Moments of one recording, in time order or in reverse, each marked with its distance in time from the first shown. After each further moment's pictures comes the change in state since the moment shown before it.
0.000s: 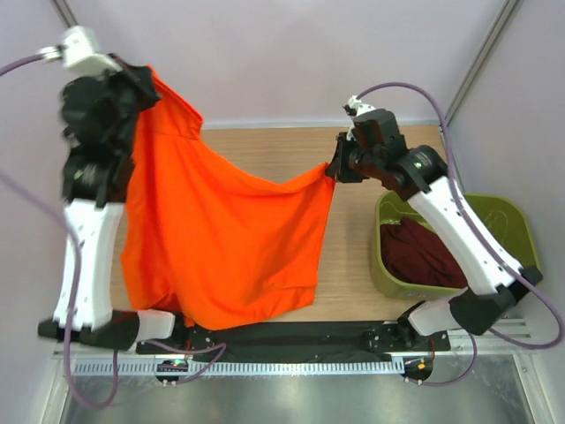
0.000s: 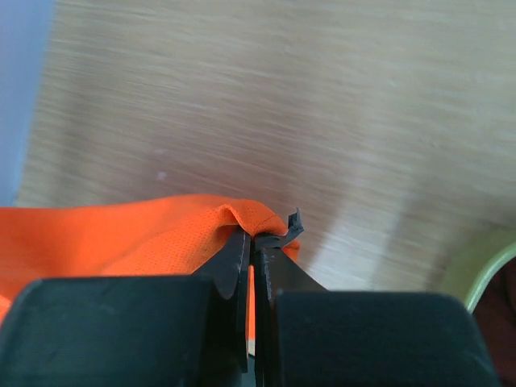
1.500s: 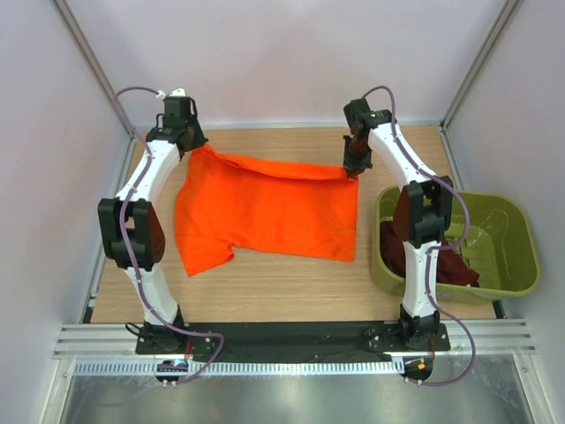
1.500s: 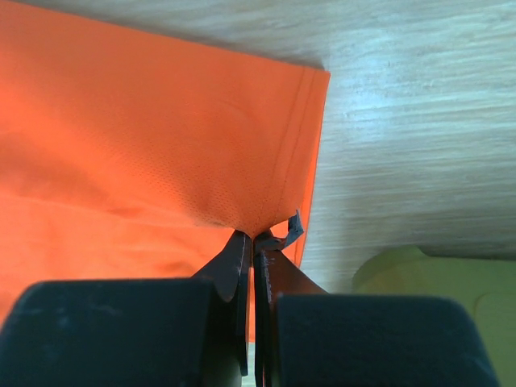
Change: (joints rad) left arm 0.078 0.666 -0.182 -0.008 0.103 0.005; right arm -0.341 0.778 0.308 -0.165 0.052 -0.071
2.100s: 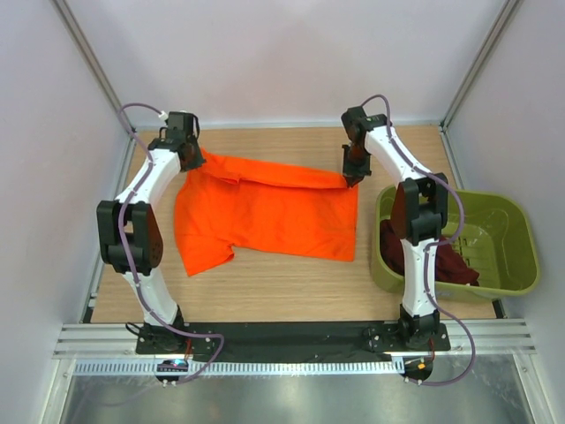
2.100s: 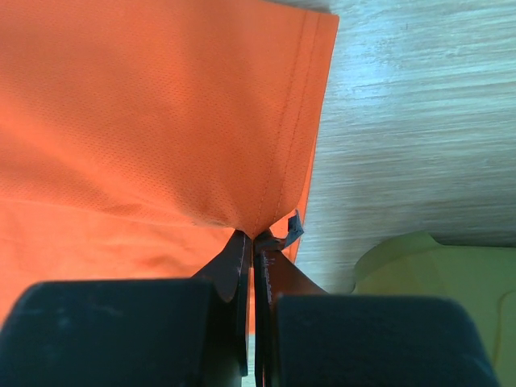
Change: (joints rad) left arm 0.000 -0.062 -0.152 -0.111 -0.068 0.010; right arm 0.000 0.039 -0.032 -0.039 -0.014 0.000
